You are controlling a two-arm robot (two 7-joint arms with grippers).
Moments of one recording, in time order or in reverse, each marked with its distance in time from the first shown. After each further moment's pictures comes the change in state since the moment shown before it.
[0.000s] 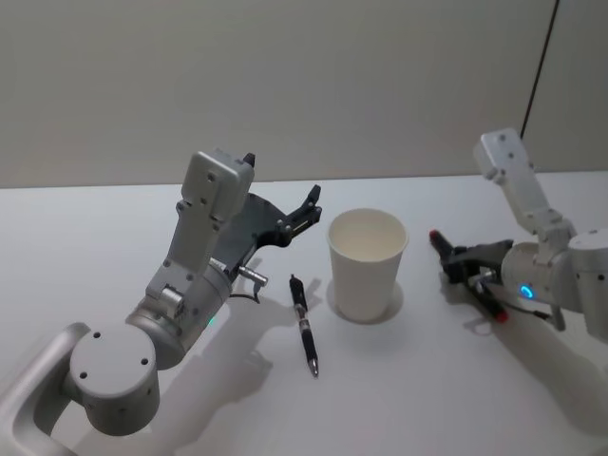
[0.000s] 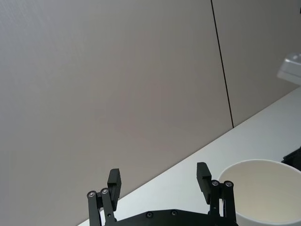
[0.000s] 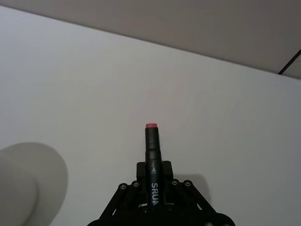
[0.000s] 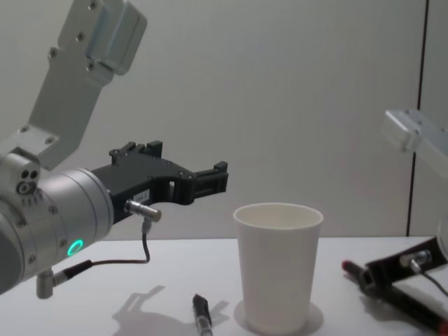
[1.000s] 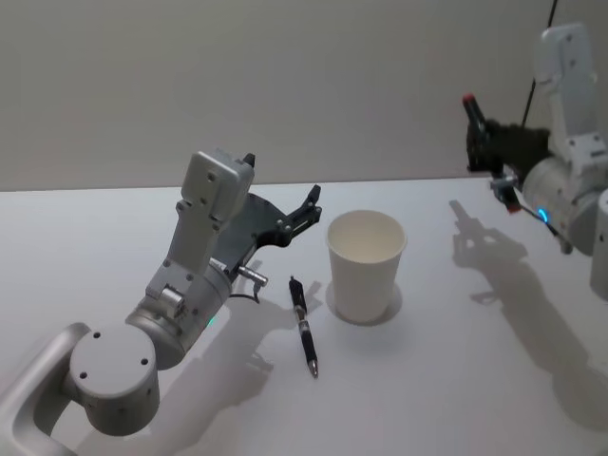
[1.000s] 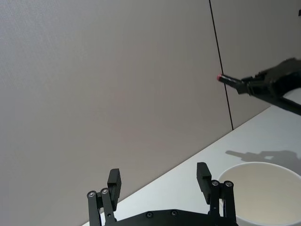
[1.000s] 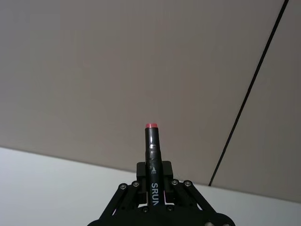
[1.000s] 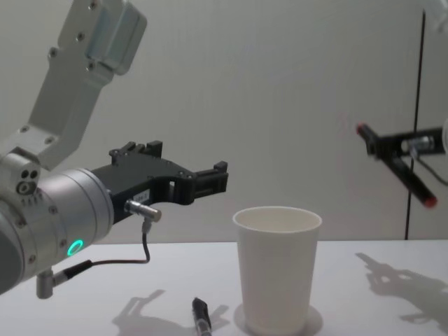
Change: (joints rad) left arm 0.000 0.000 0.000 0.000 0.000 0.000 0.000; right arm 0.020 -0.024 0.045 -0.095 0.033 -0.325 -0.187
